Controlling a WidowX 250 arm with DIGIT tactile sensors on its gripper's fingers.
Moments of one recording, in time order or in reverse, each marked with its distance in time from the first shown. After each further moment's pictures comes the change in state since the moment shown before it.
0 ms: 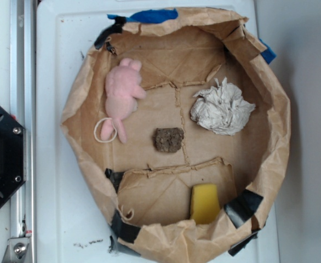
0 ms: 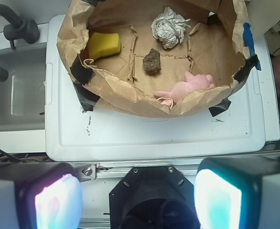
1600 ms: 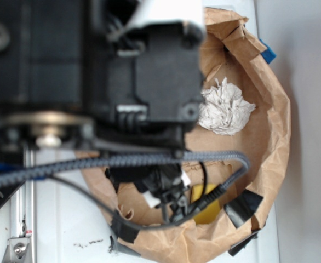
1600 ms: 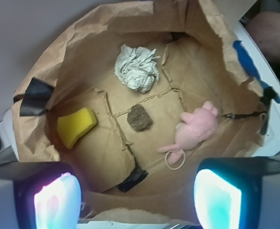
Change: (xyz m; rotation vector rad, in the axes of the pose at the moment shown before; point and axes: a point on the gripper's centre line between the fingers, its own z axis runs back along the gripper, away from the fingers) arm 0.104 0.009 -0.047 0.042 0.005 0.492
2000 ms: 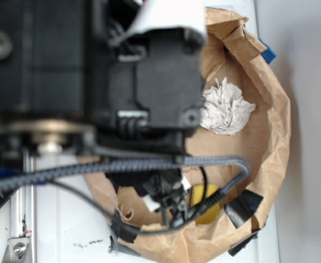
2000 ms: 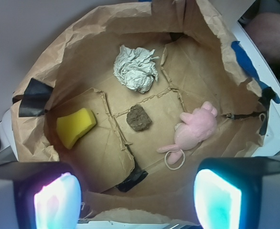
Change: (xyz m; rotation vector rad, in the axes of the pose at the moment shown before) arm 0.001 0.001 0.000 0.005 -0.003 0.003
